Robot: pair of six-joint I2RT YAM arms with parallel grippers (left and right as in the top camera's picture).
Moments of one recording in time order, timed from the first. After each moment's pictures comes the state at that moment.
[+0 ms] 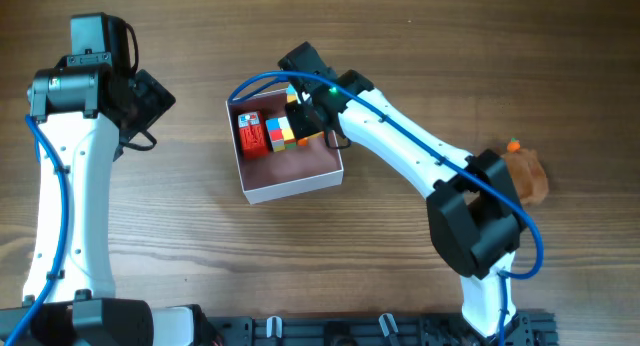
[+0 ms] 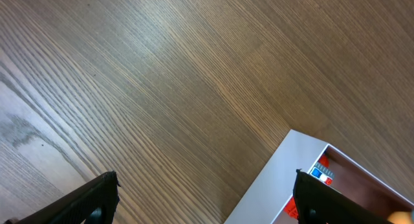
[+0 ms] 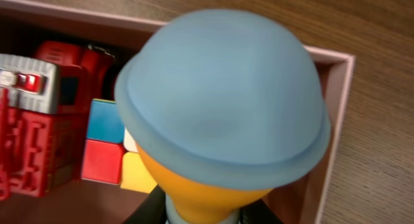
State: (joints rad) left arm 0.08 1.54 1.57 -1.25 -0.20 -0.72; right arm 0.66 2.09 1.68 -0.75 0.03 0.25
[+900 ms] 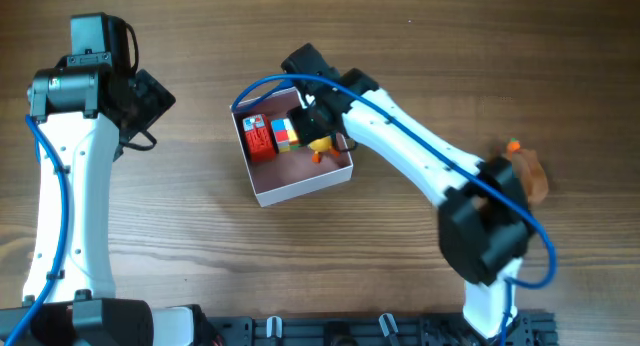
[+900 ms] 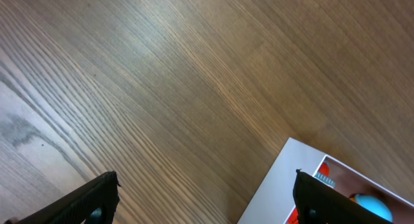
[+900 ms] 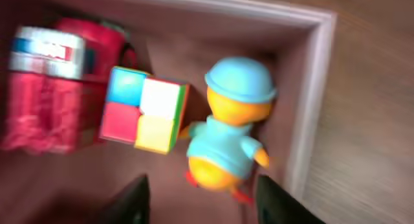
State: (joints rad) left arm 0.08 1.54 1.57 -1.25 -0.20 -0.72; right arm 0.66 2.01 1.68 -0.86 0.04 0.19
